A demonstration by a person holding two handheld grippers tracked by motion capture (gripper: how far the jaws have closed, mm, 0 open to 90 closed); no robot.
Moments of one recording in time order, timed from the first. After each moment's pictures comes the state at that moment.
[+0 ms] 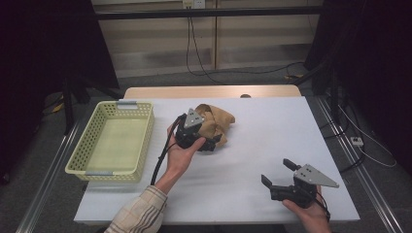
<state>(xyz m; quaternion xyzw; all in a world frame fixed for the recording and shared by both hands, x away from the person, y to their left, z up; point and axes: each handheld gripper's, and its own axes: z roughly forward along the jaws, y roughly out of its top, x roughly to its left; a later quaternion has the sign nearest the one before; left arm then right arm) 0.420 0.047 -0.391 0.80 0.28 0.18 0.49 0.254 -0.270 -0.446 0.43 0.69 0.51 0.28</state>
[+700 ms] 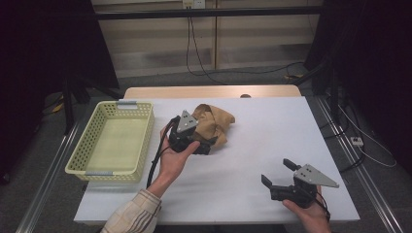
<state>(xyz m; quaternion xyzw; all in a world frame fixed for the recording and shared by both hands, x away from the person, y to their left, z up) 0.402 0.062 -0.378 0.80 0.27 0.19 0.50 0.254 -0.270 -0.446 0.43 0.69 0.51 0.28</state>
